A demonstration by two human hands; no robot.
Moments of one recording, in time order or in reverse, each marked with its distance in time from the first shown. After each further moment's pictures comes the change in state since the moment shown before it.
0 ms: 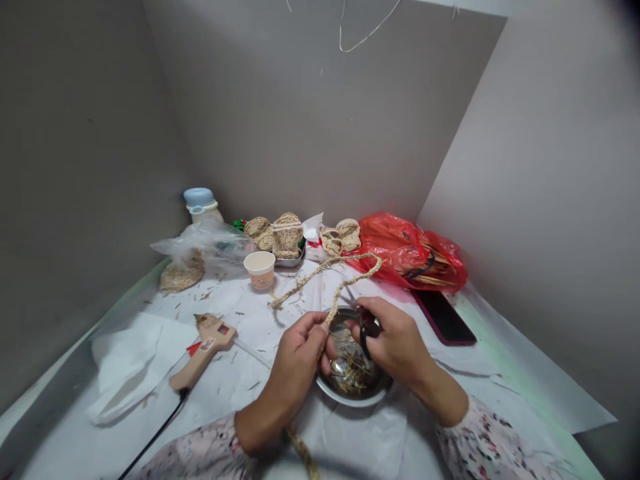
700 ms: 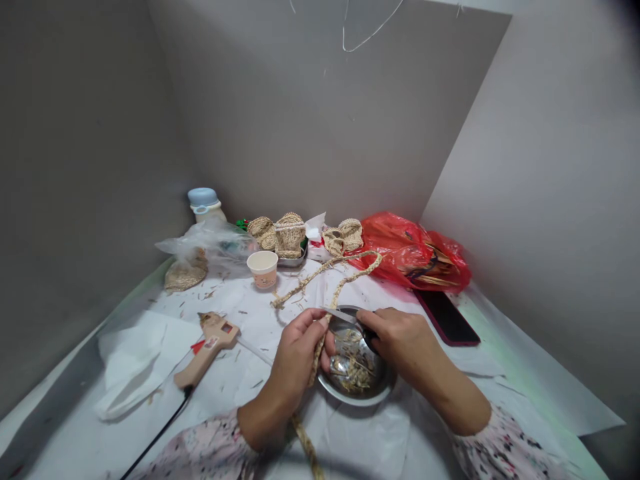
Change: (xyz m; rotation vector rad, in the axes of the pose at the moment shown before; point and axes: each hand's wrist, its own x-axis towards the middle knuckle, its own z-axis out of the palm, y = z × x) left_hand 0.000 0.008 0.001 -0.145 0.059 -0.043; right_hand -0.001 0.001 -0.016 -0.593 -0.302 -0.146
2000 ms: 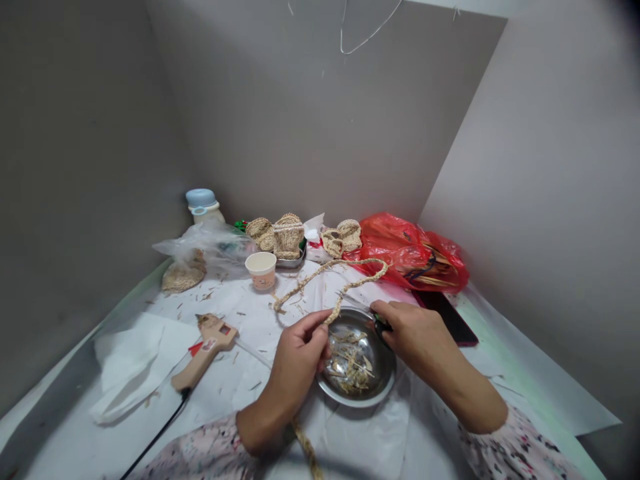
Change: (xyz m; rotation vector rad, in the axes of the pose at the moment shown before) left_hand 0.000 -0.003 -0.002 0.222 0.118 0.069; right_hand -0.001 0.014 -0.010 -0.072 -0.031 0.129
